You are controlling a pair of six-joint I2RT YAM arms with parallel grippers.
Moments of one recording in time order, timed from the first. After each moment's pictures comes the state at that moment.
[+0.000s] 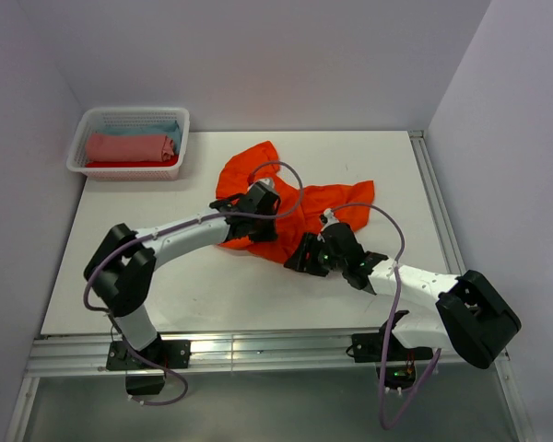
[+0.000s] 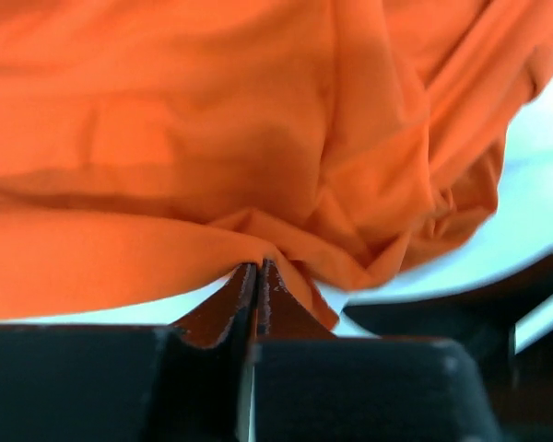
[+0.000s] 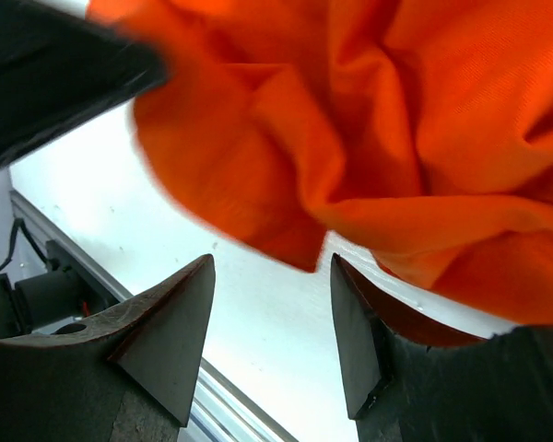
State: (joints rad) left arm -0.82 1.69 1.19 -0.41 -0.09 -0.78; right arm 0.65 1.22 0.43 0.11 -0.20 0.85
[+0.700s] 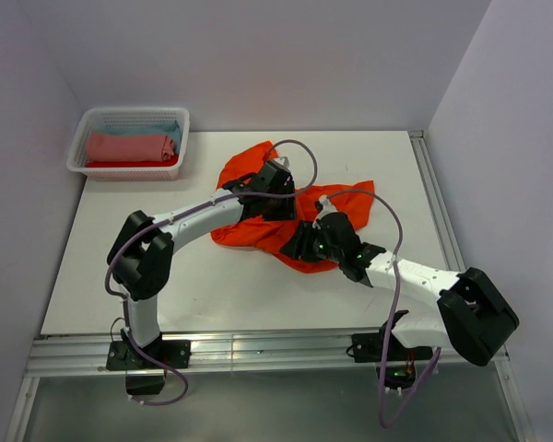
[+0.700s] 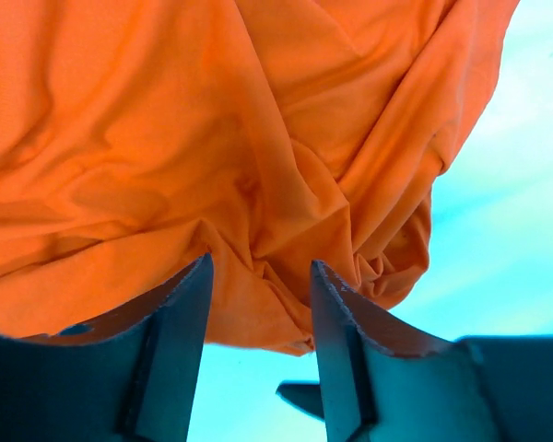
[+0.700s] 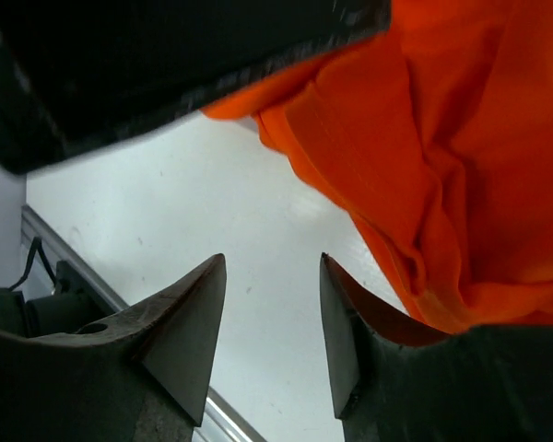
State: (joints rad) left arm -0.78 1.90 1.50 -0.44 -0.05 -0.69; right arm 0.66 1.24 0.51 0.16 -0.17 0.78
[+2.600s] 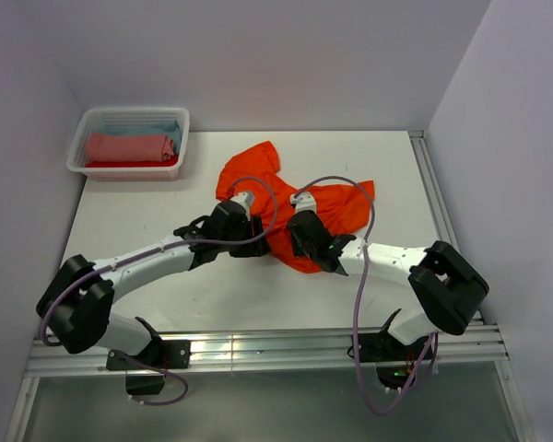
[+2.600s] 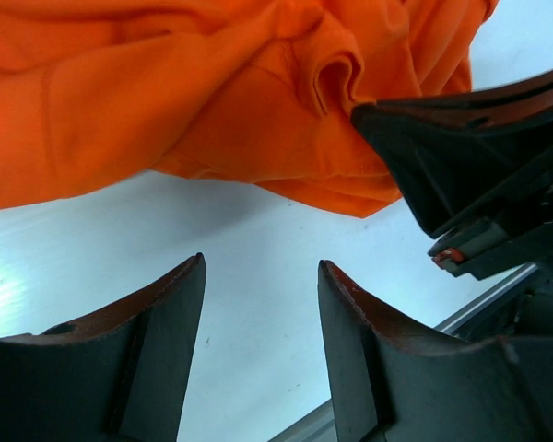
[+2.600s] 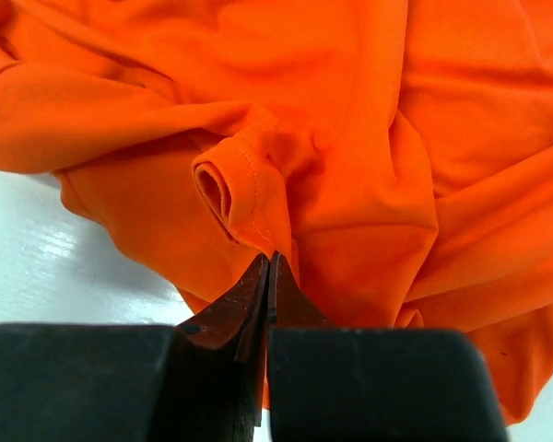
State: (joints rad) left arm -0.75 1.39 0.84 -0.18 0.05 -0.69; right arm 0.80 1.47 0.72 -0.02 0.36 0.38
